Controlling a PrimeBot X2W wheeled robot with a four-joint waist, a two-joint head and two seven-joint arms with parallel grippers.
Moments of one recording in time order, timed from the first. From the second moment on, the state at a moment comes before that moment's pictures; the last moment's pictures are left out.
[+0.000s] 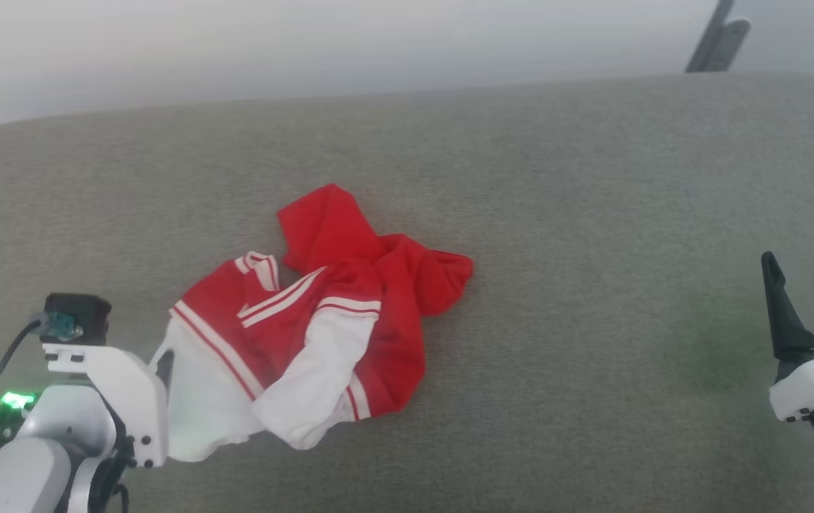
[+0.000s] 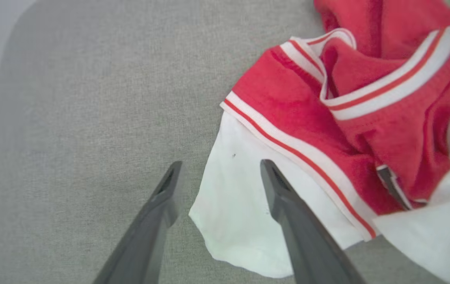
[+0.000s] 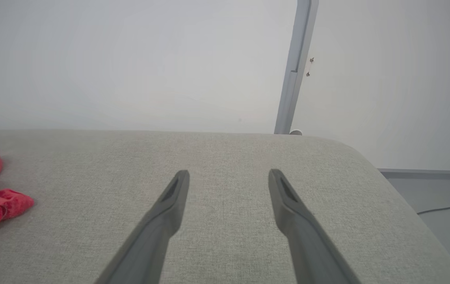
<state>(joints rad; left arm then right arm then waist) -0.19 0.64 -0.32 0.01 -0.60 0.30 0.55 -0.21 -0.38 -0.03 0.29 0.37 0.13 -0.20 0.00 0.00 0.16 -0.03</state>
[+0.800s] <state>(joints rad) -0.28 0.54 -0.54 -0.15 -0.56 0.25 0.73 -0.22 -0.38 -0.02 0.25 0.36 0.13 -0.18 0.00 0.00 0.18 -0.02</state>
